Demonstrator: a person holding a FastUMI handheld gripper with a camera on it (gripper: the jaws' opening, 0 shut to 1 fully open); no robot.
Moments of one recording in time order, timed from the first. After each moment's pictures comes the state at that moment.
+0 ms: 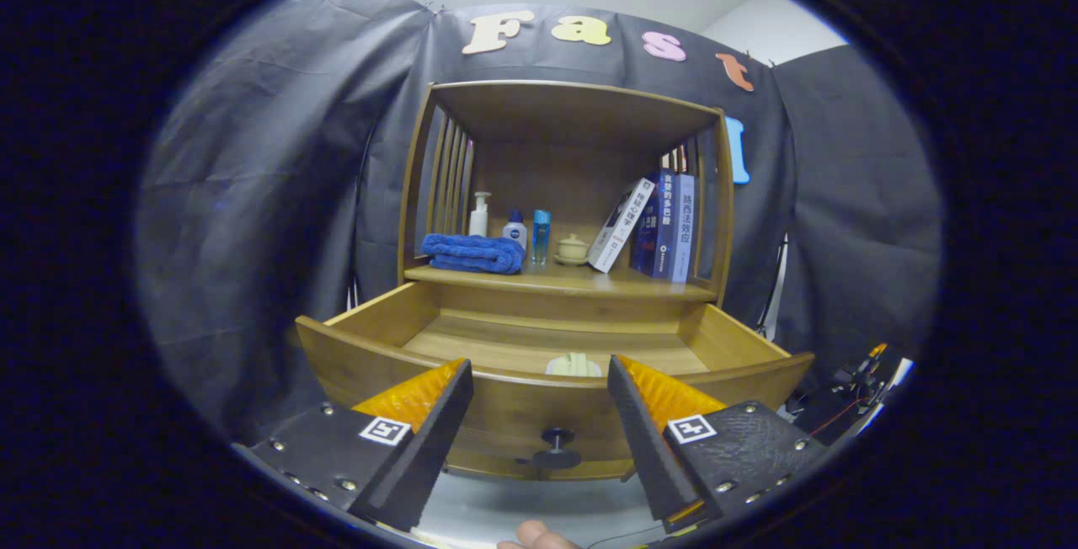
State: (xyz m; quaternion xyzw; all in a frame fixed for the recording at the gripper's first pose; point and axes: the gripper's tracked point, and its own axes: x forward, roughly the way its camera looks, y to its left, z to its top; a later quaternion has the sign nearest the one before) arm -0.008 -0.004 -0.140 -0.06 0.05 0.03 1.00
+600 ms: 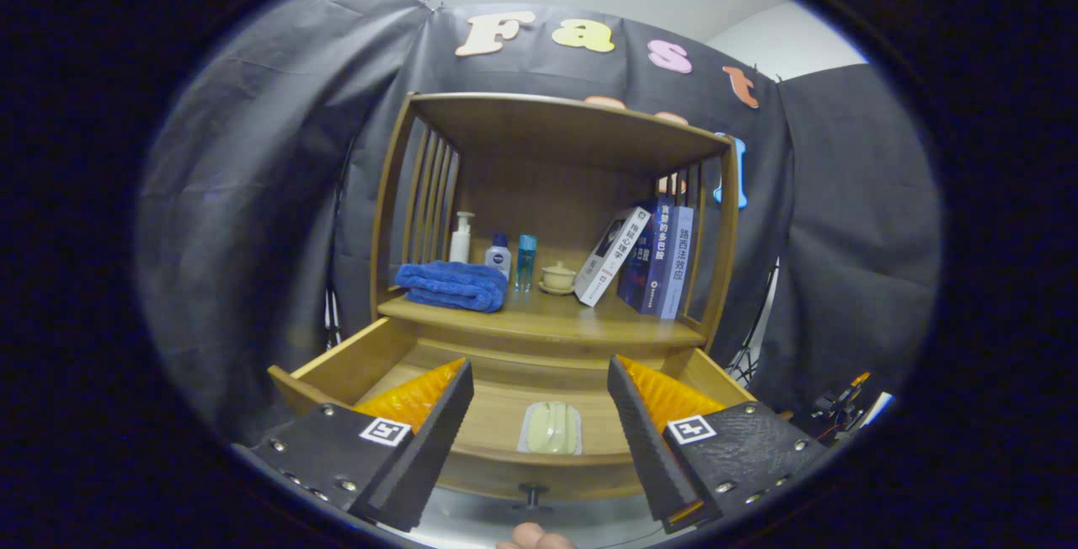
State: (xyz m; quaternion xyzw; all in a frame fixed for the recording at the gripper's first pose) arm 0.058 -0.010 -0.091 -0.08 0.07 0.00 0.99
